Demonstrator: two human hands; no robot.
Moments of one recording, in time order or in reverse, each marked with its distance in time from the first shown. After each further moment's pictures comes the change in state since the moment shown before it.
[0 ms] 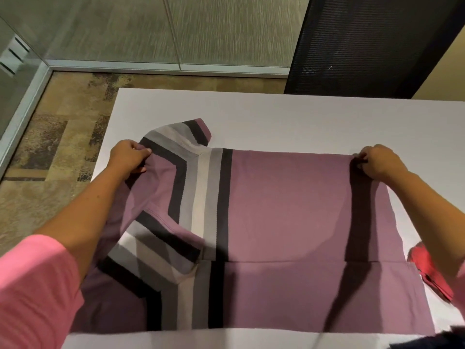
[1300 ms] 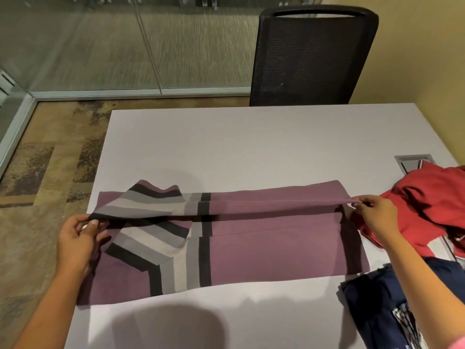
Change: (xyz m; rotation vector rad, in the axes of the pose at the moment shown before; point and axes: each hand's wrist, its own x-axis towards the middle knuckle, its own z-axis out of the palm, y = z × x) left_hand -0.194 -0.111 -0.066 -0.531 0.162 0.071; right_hand -0.222 0.069 0.020 0.595 0.339 0.241
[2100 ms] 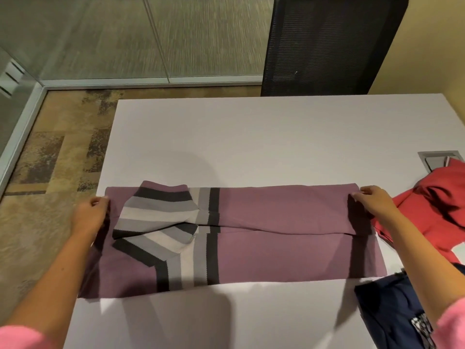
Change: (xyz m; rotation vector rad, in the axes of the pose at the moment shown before) left_hand 0.083 -0.014 -0.002 0.613 0.042 -0.071; right_hand 0.038 -0.018 0.030 0.058 -0.313 0.300
